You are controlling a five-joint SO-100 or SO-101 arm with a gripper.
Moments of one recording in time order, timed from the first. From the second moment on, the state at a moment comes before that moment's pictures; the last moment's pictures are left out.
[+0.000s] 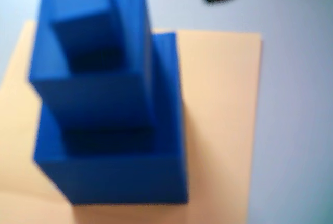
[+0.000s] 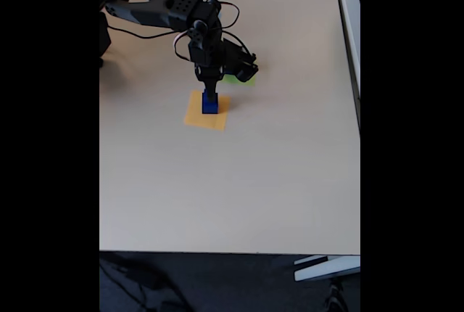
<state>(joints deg) 25.0 59.2 49.0 91.7 62.7</state>
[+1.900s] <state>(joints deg) 25.1 58.1 49.0 91.7 62.6</state>
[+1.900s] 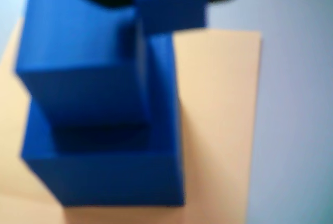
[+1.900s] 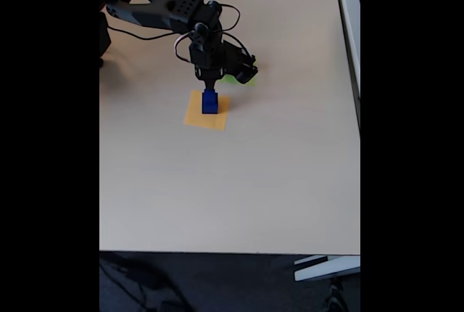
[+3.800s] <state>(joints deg) 5.6 54.1 41.0 87.0 92.3</state>
